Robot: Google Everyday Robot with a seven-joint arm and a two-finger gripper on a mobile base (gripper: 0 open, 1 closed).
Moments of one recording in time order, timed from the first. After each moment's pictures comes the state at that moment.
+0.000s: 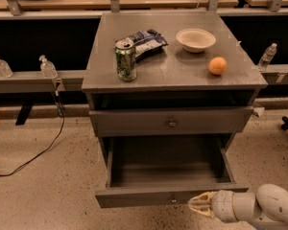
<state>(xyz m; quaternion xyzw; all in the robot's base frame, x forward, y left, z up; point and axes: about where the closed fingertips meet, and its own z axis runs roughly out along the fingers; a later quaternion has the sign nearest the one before) 0.410 -0.190 0.459 -0.58 0.68 0.23 0.38</state>
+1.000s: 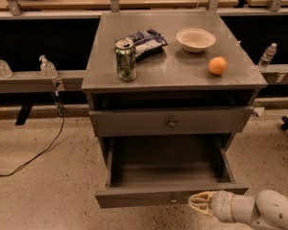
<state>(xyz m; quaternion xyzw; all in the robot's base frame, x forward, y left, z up) 0.425 -0.195 0.447 -0.56 0.69 0.19 0.41</state>
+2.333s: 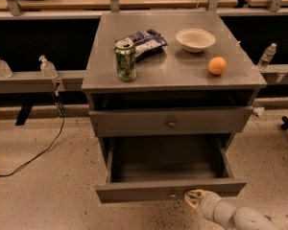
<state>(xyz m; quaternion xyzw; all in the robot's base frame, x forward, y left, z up) 0.481 -0.206 0.385 -0.49 0.74 0.02 0.46</state>
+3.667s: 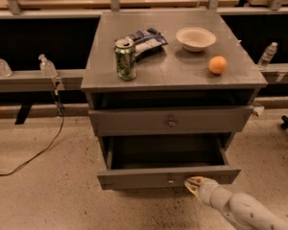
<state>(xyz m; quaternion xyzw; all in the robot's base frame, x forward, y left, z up) 0.535 -0.222 0.381 -0.47 0.75 0.00 0.47</state>
